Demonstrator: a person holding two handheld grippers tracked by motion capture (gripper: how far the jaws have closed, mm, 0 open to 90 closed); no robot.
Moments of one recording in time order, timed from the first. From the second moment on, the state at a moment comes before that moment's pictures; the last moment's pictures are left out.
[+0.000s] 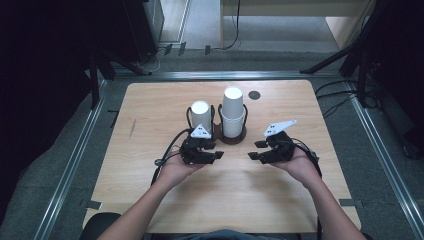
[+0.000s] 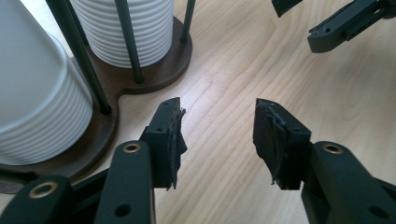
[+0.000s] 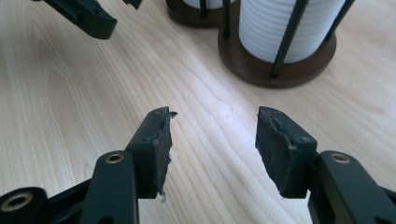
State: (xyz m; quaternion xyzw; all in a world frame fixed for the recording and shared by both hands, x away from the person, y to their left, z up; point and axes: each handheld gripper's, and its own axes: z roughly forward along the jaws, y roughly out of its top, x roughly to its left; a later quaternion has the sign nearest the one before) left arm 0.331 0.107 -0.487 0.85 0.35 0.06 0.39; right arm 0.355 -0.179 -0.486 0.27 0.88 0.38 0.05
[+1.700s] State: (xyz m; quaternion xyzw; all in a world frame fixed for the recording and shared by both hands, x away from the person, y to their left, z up) left arm 0.373 0.085 -0.462 0.82 0.38 0.04 0.43; right arm 0.411 -0.173 -0.395 0.28 0.85 0.43 0.06
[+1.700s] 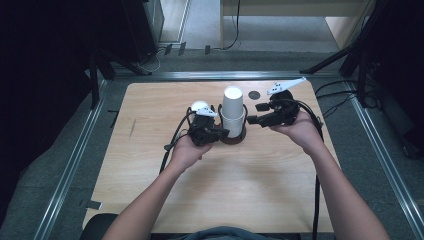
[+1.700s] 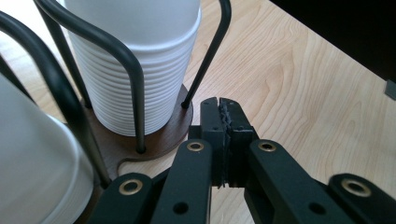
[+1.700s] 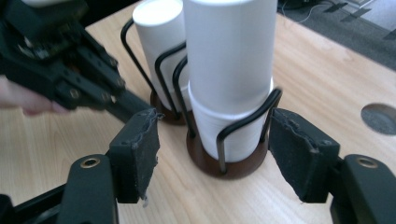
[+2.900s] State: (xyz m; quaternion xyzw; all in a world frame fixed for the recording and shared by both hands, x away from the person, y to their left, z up) left arm 0.392 0.071 -0.457 0.81 0.39 0.08 0.42; right arm 0.463 -0.104 -0.374 0.23 0.89 0.39 0.07
